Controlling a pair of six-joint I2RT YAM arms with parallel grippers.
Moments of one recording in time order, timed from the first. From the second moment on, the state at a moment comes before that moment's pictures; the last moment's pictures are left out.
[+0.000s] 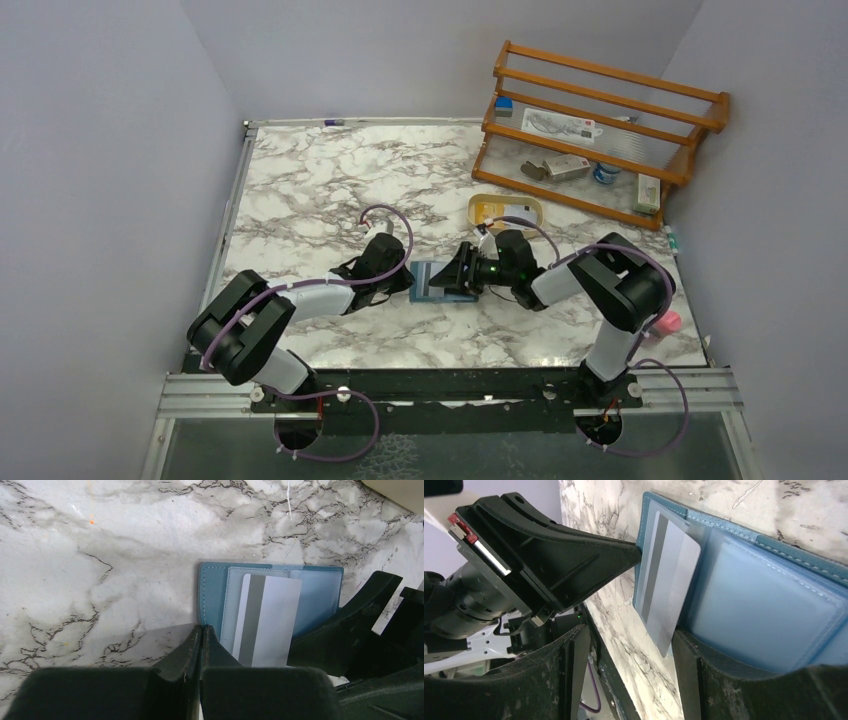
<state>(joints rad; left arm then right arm) -0.69 1.47 0.54 0.16 -0.09 -0.85 0.62 1.77 0.51 0.80 -0.60 1.02</state>
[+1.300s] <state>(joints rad) -0.67 1.45 0.53 0.16 -0.26 -0.82 0.67 2.00 0.69 0.98 -0.62 1.18</state>
